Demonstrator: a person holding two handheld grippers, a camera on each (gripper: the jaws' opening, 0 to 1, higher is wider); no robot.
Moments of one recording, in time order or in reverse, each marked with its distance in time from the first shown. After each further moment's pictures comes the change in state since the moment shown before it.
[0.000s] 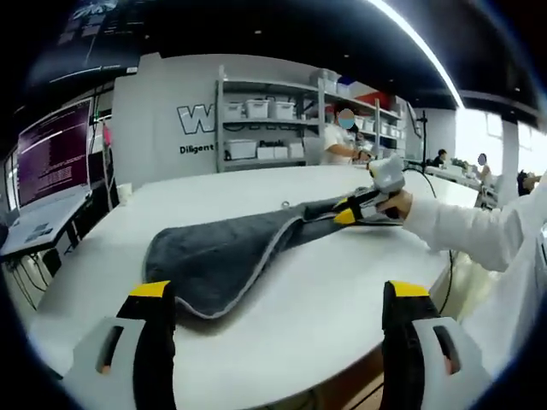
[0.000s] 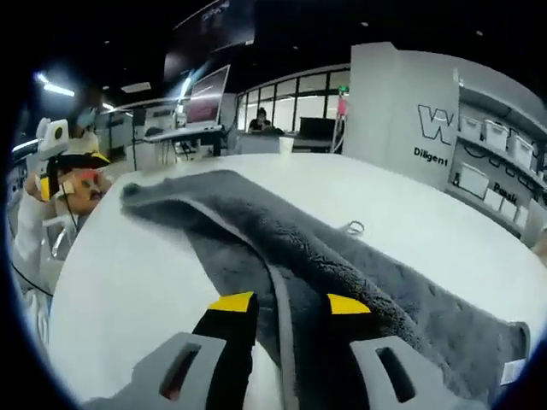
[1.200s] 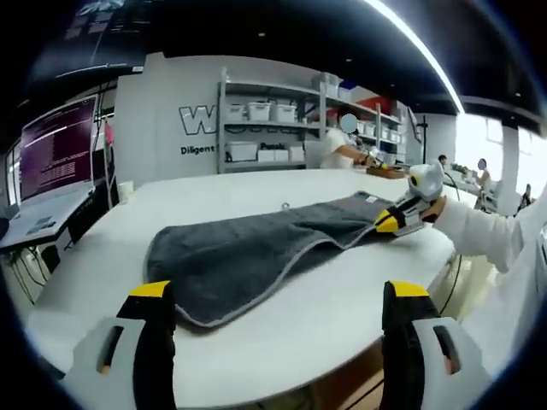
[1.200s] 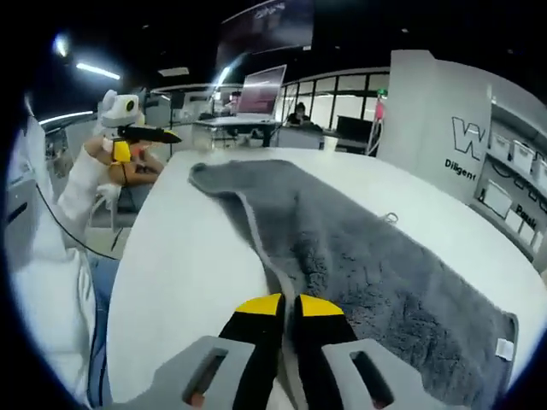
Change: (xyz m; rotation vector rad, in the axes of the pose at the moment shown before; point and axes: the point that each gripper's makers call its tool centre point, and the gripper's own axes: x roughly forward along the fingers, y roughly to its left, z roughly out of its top) left arm -0.010 0.002 -0.001 -0.017 -0.016 -0.001; right arm -0.100 0.072 -0.027 -0.084 0.017 0.173
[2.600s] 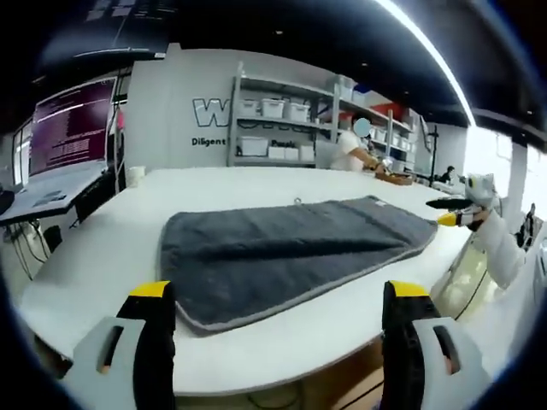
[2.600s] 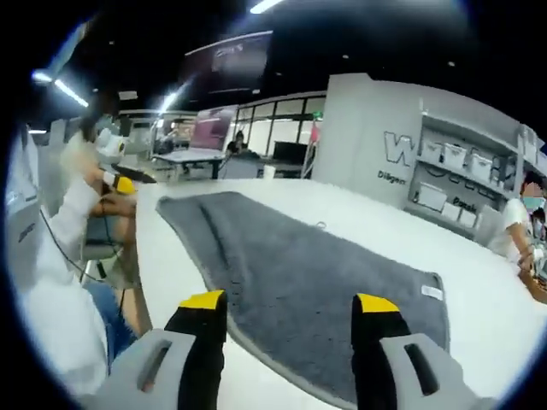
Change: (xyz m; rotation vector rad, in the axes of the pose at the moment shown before) left arm -0.008 0.020 -0.018 -0.086 0.013 0.037; right arm -0.148 -0.006 -0.010 0.144 -0.190 -0.431
